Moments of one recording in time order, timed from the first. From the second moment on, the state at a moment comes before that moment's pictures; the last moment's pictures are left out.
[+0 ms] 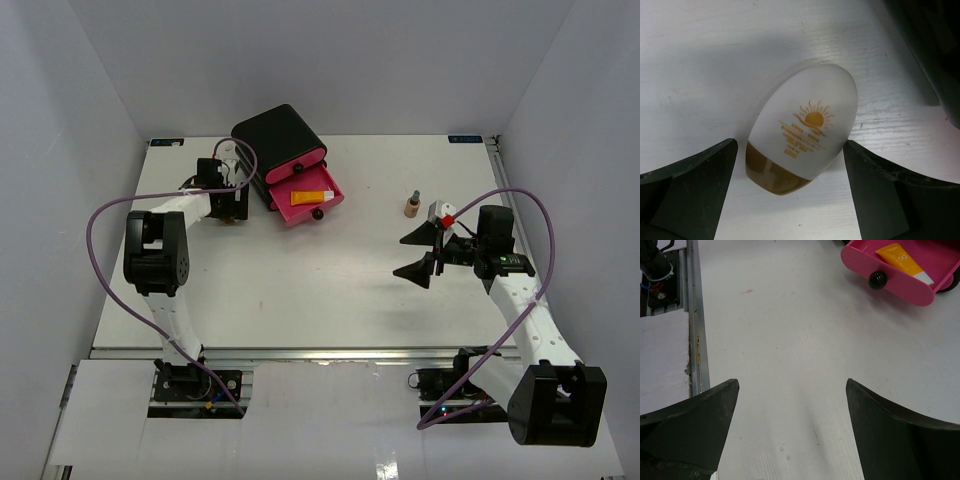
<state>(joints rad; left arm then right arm) -0.05 1.98 1.33 -0.27 0.04 0.06 0.02 1.02 0.70 -0.33 -1.25 -0.58</state>
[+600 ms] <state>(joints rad) -0.05 2.02 1.37 -0.26 0.04 0.02 0.01 1.02 0.70 -0.33 -1.26 -0.58</state>
